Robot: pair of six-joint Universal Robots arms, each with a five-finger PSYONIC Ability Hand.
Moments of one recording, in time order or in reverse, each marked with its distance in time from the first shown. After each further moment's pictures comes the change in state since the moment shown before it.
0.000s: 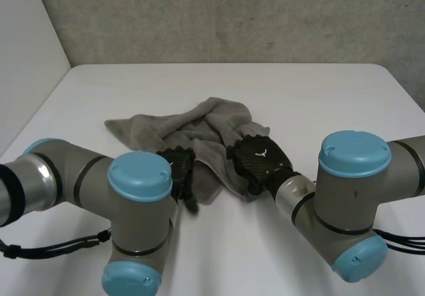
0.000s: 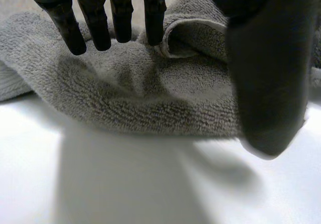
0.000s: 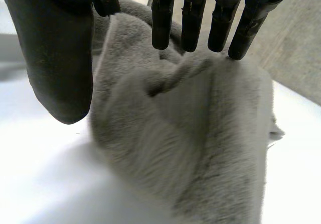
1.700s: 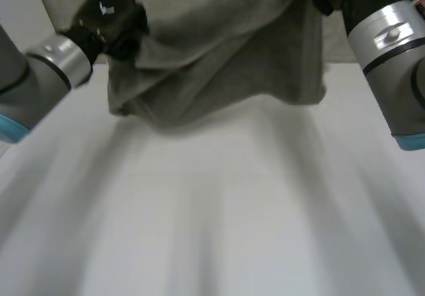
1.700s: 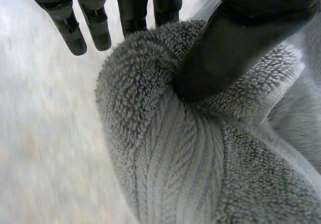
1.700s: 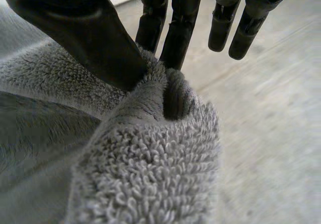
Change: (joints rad) left arm 0.497 0.214 0.414 -0.061 0.813 0.543; right arm -0.200 -0.310 -0.256 -0.344 -0.136 -0.285; left_hand 0.989 1.035 0.000 0.000 1.066; right_hand 0.851 0.802 0.000 0.000 0.834
